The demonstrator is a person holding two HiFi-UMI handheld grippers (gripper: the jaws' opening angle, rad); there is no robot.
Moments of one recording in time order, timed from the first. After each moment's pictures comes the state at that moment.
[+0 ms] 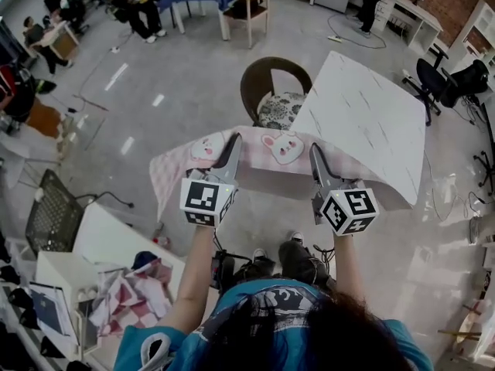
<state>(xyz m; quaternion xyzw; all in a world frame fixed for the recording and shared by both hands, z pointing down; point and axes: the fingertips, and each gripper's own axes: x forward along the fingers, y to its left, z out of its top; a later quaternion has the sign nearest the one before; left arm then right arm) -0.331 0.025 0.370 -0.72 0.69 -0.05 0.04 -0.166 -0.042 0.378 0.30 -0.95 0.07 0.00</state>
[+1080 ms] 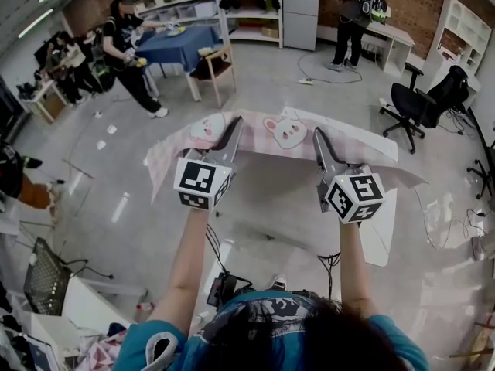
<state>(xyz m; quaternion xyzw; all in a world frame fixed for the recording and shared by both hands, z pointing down) -0.220 -0.281 0.229 -0.76 0.62 -0.05 0.18 -0.053 -0.330 0.249 0.33 -0.94 -0.03 -0.09</state>
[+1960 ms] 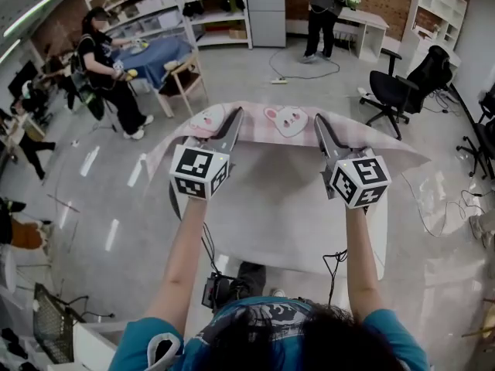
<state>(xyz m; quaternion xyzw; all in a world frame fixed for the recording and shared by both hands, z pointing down) -0.190 -0.440 0.222 -0.81 0.56 -0.04 0.16 -0.019 -0.467 0.237 0.38 -0.92 -0.06 -0.07</state>
